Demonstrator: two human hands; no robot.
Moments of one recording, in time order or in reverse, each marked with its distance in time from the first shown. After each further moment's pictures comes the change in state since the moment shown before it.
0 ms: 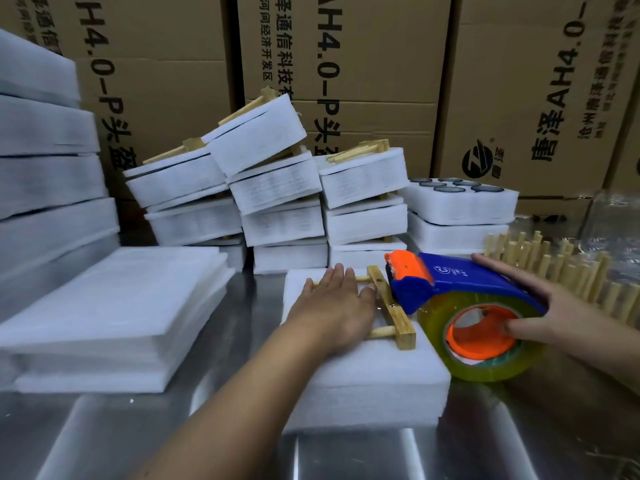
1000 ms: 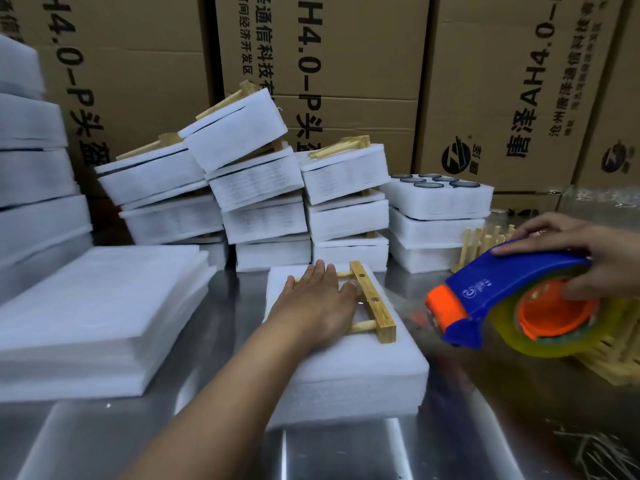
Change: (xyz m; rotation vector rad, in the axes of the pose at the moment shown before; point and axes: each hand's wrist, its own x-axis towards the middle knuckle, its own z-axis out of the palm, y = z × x) left_hand -0.003 0.002 -0.002 -0.005 -0.024 -0.008; right_hand 0.002 -0.034 -0.086 -0.824 -0.139 -0.100
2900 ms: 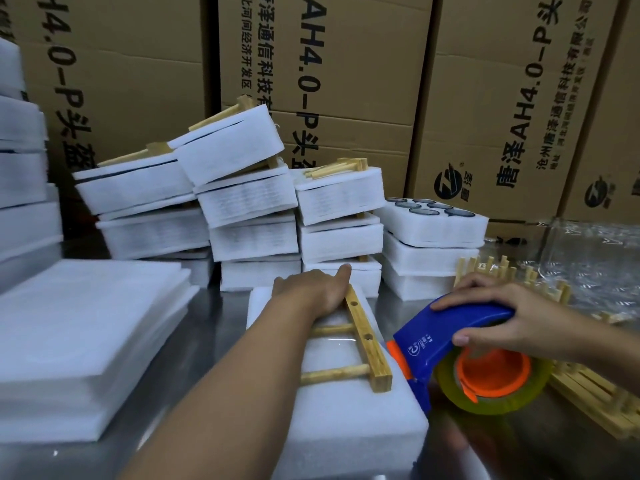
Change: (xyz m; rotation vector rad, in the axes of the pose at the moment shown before) left_hand 0.078 0.001 -0.016 -0.075 0.049 -0.172; right_hand 0.029 -0.053 0.044 0.401 0.050 0.019
